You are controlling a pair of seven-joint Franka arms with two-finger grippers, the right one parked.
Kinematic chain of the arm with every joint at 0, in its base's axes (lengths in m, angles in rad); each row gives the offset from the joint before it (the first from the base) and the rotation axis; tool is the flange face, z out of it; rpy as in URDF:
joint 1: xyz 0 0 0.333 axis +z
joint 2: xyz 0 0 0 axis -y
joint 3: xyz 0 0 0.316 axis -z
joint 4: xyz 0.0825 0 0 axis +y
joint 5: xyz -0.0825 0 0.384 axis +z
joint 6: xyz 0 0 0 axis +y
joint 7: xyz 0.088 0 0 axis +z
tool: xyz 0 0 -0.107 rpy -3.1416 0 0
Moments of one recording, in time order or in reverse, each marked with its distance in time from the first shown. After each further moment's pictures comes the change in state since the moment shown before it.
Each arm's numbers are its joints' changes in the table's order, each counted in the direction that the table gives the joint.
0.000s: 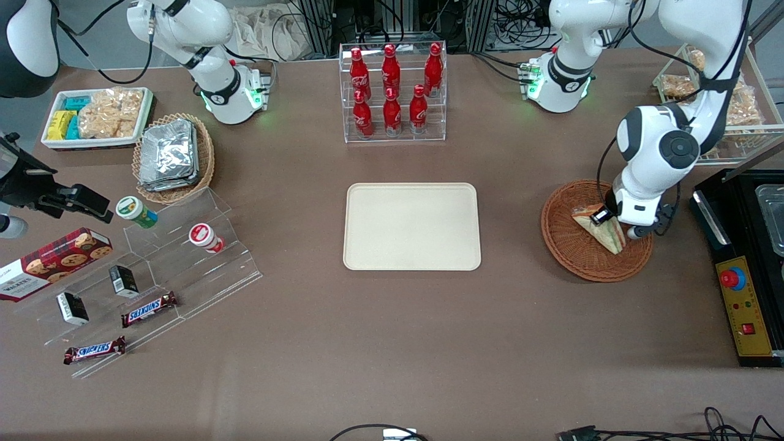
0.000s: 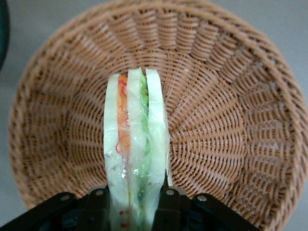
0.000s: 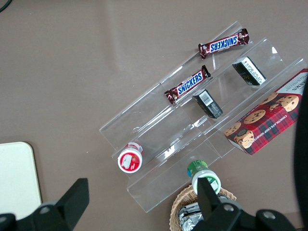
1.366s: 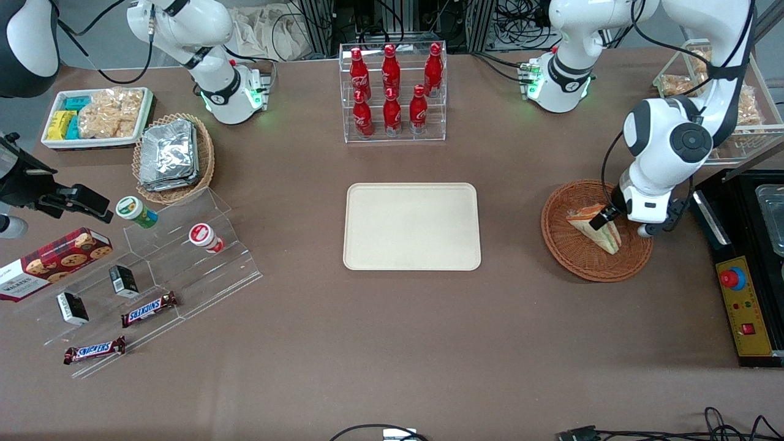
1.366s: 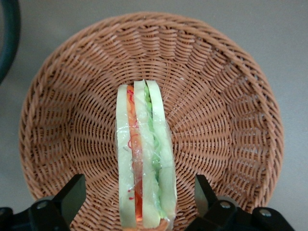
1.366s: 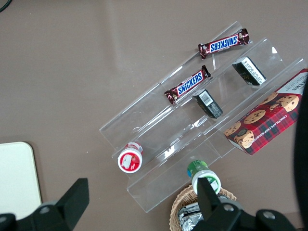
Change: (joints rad) arm -0.004 0.031 0.005 0.025 -0.022 -0.029 0.078
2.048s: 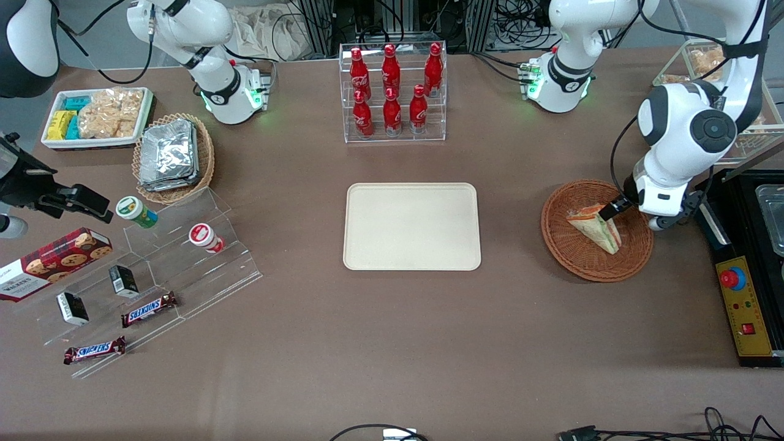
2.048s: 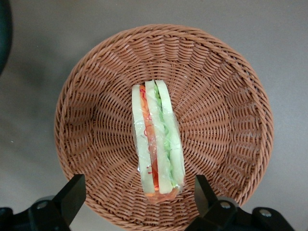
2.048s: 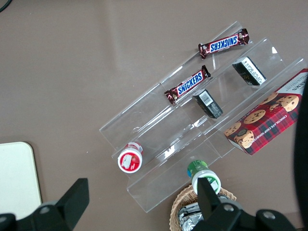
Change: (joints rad) arm 0.001 0.088 -0.006 -0.054 0.000 0.180 -0.062
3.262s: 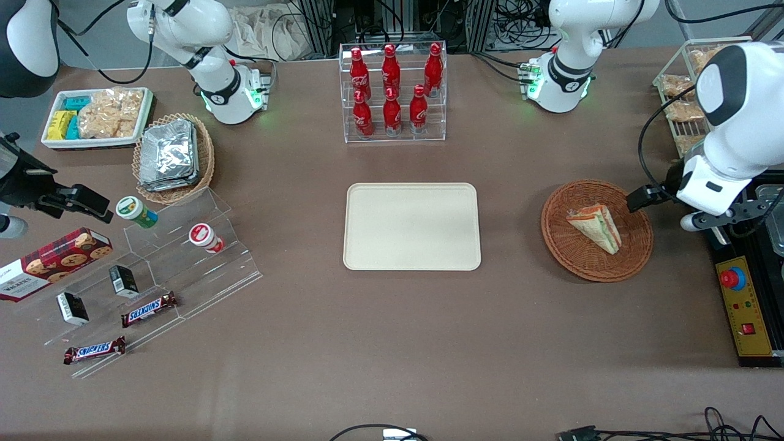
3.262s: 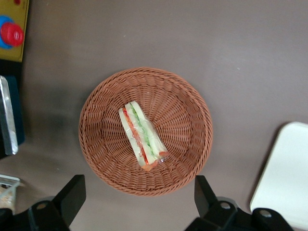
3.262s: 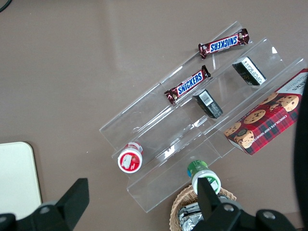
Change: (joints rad) arm -0.020 0.009 -0.005 -0.392 -0.050 0.429 -0.345
